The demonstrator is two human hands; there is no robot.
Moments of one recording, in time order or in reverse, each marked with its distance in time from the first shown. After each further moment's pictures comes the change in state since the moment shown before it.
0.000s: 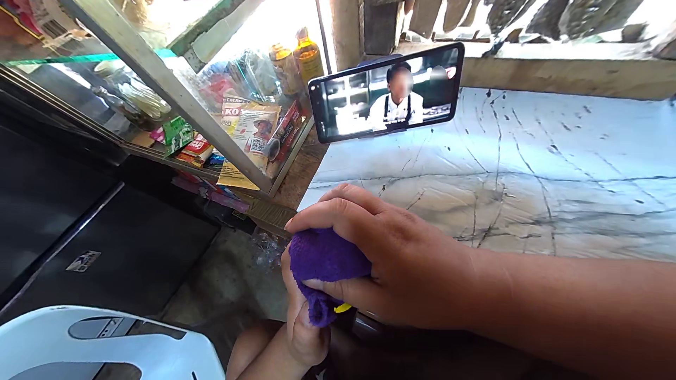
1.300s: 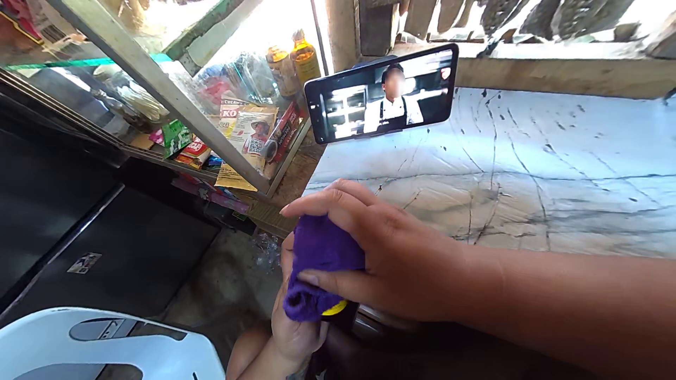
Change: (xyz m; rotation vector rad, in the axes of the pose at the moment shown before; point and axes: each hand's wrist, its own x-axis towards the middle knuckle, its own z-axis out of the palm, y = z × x) left_hand 0.000 0.000 -0.003 -0.623 0.050 -0.220; right_hand 0.002 0.003 0.001 0.063 -0.006 0.063
